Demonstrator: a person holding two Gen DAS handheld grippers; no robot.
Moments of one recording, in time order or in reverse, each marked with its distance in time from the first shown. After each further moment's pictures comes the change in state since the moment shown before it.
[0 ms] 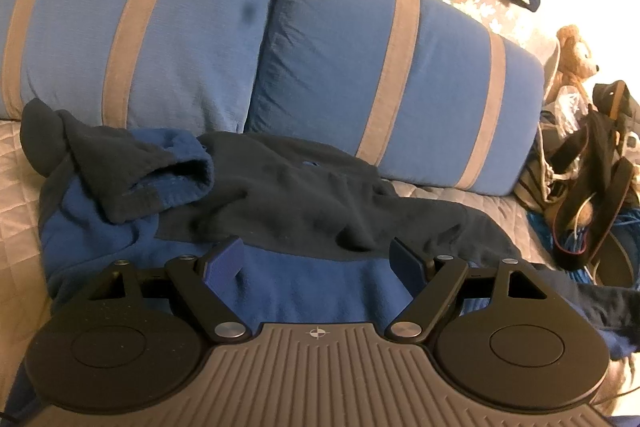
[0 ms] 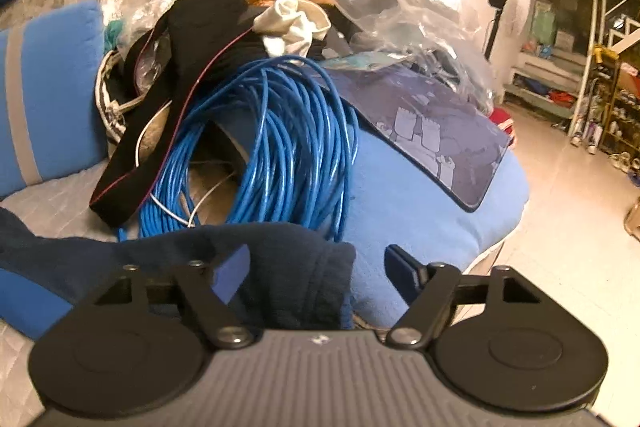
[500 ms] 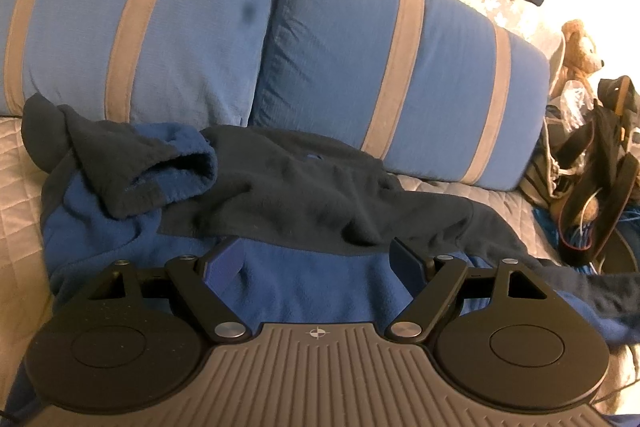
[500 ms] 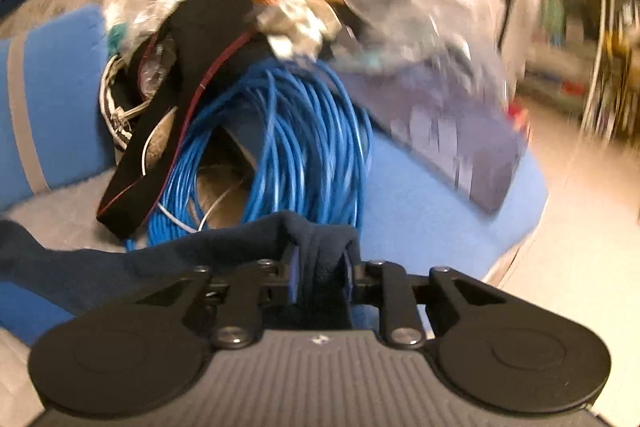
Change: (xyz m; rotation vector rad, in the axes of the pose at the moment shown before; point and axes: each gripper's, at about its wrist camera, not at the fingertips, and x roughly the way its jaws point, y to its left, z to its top) left arm 0.004 0.001 -0.002 0.002 0.018 0.013; right arm 0.003 0.015 0.018 -0.046 -0.036 0.001
